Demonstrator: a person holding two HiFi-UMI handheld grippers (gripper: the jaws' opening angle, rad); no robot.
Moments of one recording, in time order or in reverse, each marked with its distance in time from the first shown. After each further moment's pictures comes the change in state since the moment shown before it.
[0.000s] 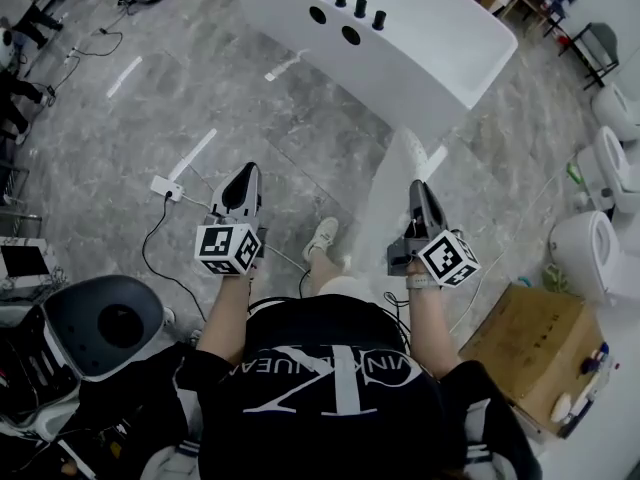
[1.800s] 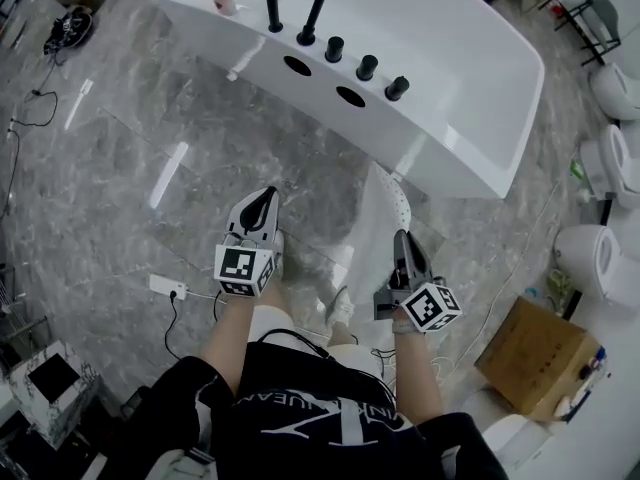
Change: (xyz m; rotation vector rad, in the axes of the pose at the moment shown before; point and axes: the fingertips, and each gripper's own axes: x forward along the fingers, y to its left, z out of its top) left arm 0.479 0.199 -0.060 0.073 0.273 -0.283; right arm 0.418 -0.078 -0.032 0.072 0.059 -0.268
